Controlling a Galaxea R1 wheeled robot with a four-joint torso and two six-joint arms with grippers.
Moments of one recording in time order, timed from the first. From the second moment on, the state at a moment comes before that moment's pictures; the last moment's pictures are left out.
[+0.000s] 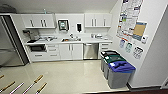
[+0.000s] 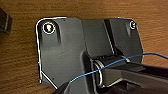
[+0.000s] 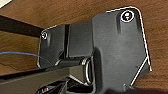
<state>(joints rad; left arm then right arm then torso) 1.41 2.78 -2.38 -0.03 0.07 0.04 -1.51 2.75 -2.29 0.03 0.08 0.00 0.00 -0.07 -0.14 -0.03</state>
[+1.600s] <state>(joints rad) 1.41 2.78 -2.38 -0.03 0.07 0.04 -1.50 2.76 -2.29 0.03 0.08 0.00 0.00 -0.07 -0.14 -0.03</state>
